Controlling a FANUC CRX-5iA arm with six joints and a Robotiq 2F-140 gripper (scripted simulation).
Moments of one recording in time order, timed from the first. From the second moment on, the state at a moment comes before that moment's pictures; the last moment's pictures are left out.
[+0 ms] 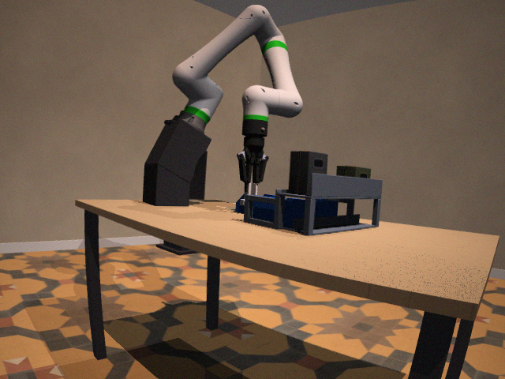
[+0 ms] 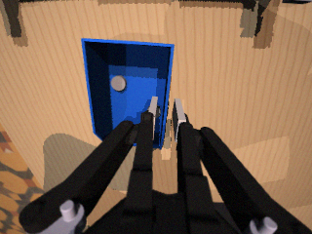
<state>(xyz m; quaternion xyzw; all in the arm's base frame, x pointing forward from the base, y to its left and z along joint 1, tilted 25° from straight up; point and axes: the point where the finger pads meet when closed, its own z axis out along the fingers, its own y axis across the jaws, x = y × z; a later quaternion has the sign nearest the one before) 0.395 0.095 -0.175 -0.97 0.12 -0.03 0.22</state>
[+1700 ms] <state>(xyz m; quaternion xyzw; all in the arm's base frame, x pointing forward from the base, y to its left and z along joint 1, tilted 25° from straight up) 0.396 0.098 -0.182 -0.97 0.12 -0.03 0.22</state>
